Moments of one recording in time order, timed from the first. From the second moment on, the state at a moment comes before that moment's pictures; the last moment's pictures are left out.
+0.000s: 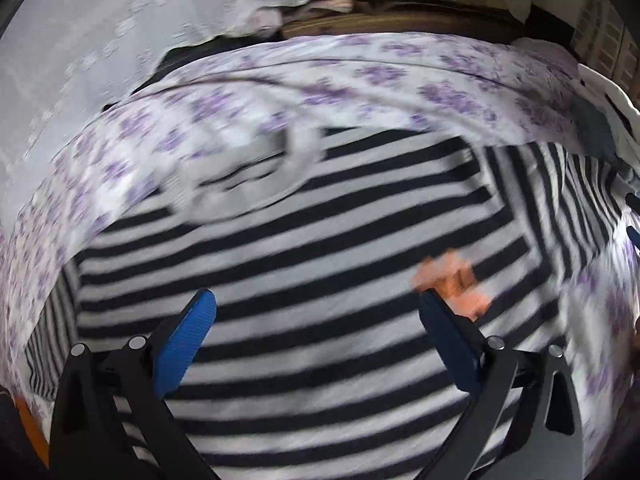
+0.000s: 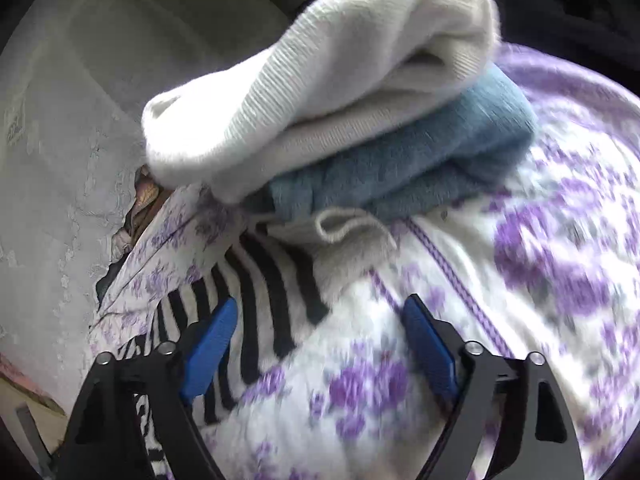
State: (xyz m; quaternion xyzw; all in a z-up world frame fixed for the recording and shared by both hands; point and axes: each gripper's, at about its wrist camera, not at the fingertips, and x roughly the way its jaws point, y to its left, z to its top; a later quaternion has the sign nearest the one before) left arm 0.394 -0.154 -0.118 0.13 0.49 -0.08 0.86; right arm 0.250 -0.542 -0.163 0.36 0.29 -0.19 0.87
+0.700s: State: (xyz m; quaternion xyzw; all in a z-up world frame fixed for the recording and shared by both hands) left arm 0.421 -0.321 -0.164 0.20 0.44 -0.12 0.87; right arm 0.206 -0.566 -0.146 0.34 0.21 -0.32 0.86
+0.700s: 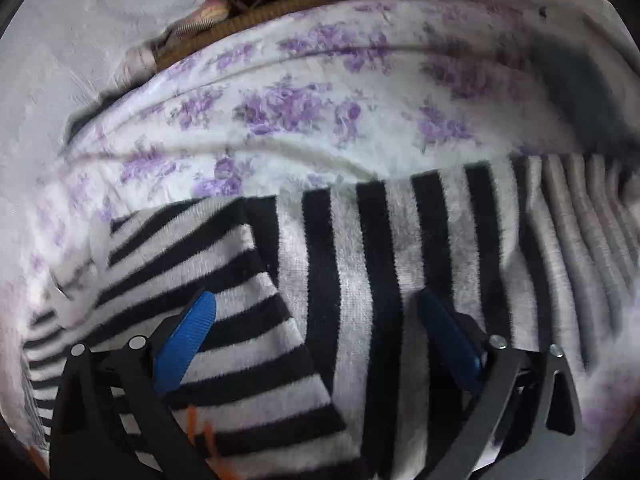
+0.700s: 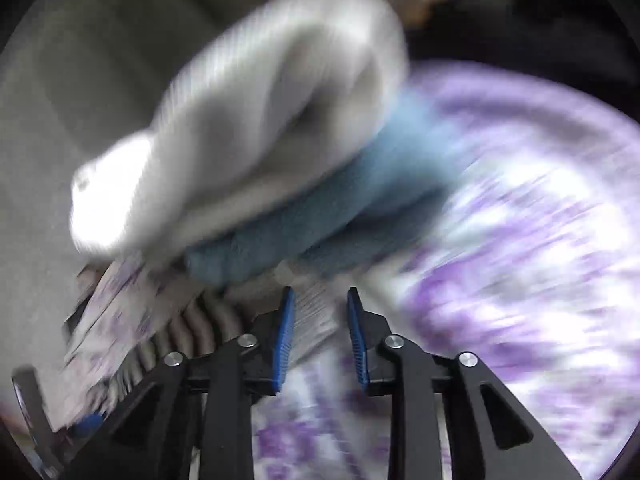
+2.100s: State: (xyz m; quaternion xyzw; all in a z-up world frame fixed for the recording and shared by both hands) left arm 0.374 0.156 -0.155 -0.06 0.47 0.11 0.87; right arm 0.257 -0.522 -0.146 0.45 0.25 -0.29 0.81
